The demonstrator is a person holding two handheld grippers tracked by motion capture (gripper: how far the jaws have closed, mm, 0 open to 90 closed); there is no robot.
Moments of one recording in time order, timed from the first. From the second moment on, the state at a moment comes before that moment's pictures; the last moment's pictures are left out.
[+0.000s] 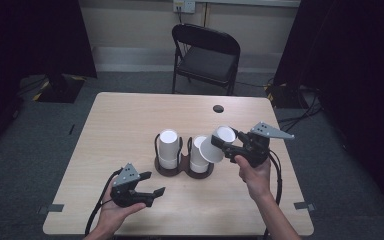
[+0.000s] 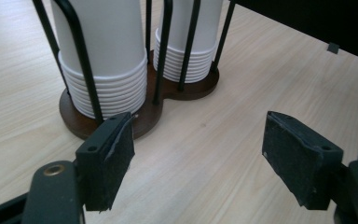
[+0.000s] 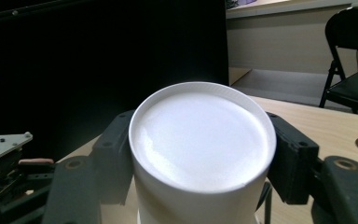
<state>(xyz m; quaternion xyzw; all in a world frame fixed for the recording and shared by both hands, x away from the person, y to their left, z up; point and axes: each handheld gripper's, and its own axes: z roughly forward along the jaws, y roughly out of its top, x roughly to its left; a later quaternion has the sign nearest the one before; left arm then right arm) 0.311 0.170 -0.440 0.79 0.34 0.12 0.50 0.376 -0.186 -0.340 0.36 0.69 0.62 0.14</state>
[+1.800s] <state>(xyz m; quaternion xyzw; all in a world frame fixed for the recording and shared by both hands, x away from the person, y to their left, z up) 0.311 0.109 -0.418 0.73 0.24 0.17 0.62 0.343 -0.164 -0.376 0.38 0.64 0.67 -0.09</state>
